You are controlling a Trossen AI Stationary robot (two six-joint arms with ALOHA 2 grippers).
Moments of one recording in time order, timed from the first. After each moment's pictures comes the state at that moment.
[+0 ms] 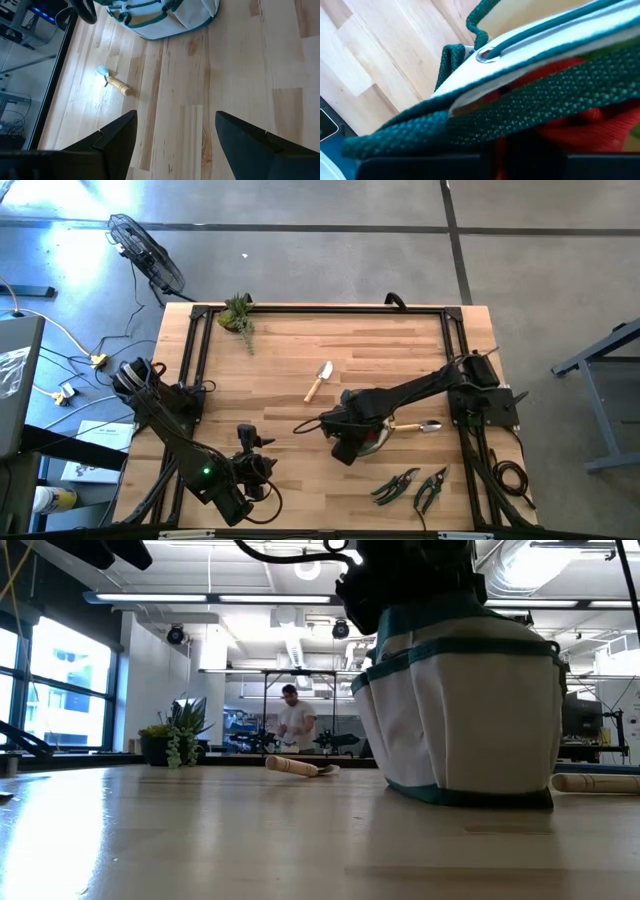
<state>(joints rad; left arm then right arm) -0.85 1.69 1.34 -1.02 -0.88 -0.71 0.25 1.95 1.54 -1.00 -0.17 0.84</state>
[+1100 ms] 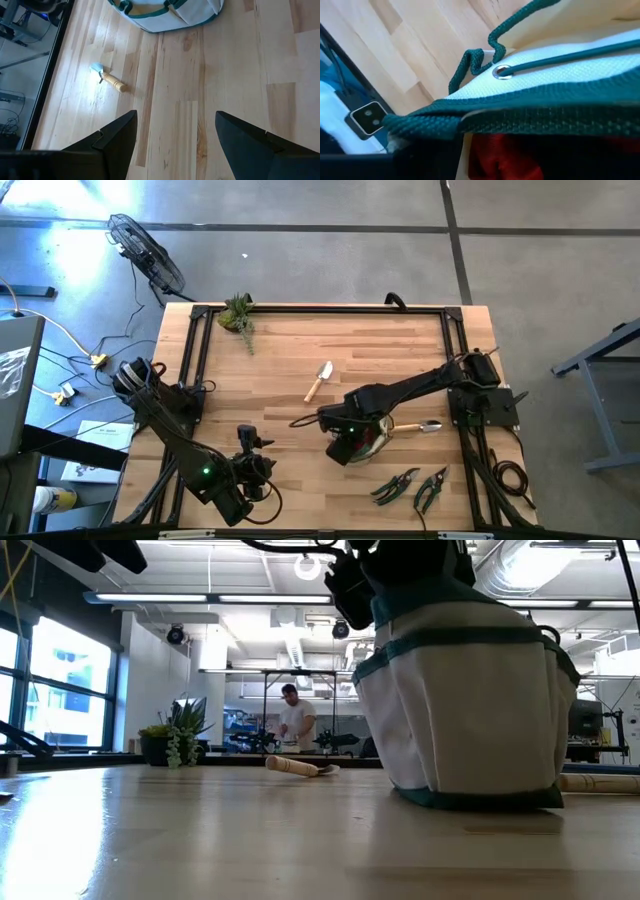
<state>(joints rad) -0.85 1.69 1.34 -1.02 -0.85 -0.71 0.22 1.93 1.53 -0.90 -0.31 0.90</state>
